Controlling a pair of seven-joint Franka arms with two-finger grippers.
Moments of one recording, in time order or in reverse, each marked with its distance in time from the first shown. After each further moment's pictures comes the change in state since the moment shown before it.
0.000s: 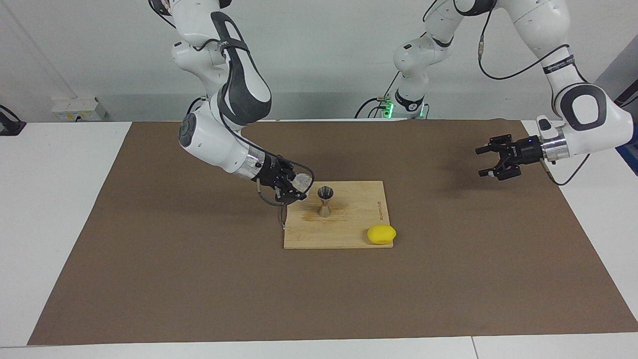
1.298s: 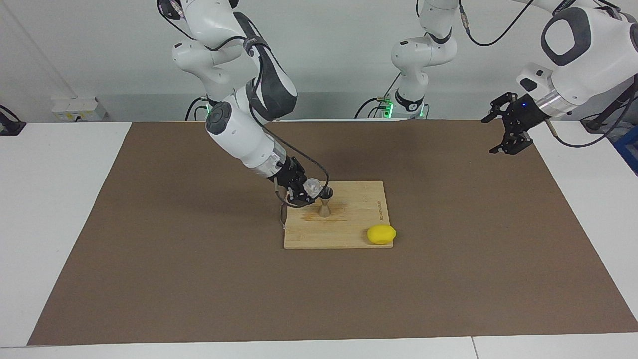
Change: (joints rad) left arm -0.286 -0.221 -0.028 0.137 0.345 -0.021 -0.862; right arm 0.075 0.034 -0.001 0.070 -0.218 0.046 0.229
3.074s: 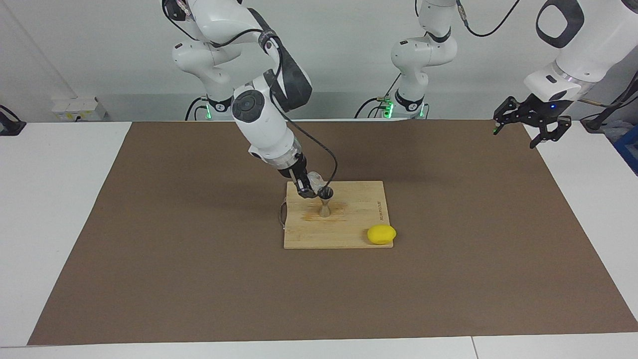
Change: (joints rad) left arm -0.014 -0.051 0.003 -0.014 0.159 0.184 -0.982; right arm 0.052 0.010 0.000 0.068 -0.246 -0.122 0.059
